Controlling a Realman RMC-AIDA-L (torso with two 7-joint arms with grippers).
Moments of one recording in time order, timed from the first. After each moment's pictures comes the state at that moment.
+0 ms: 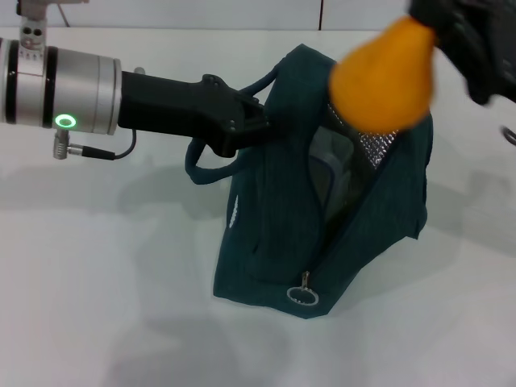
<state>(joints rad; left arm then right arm) -0.63 -2.08 0.98 0.99 1.92 1.61 -1.81 0.60 2.02 -1.11 -0.34 -0.98 -1.83 1.00</state>
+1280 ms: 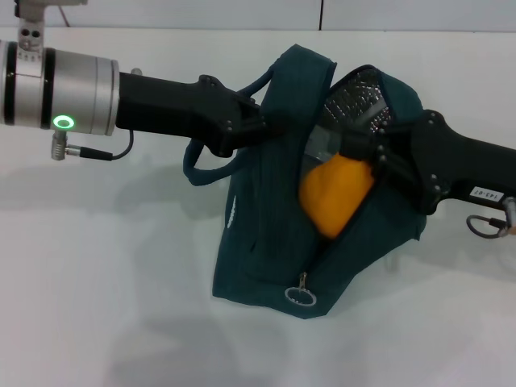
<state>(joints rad) -0.62 -2.08 0.98 0.99 1.93 1.60 -1.80 0.53 2.01 -1.30 -0.43 -1.13 -1.69 1.08</state>
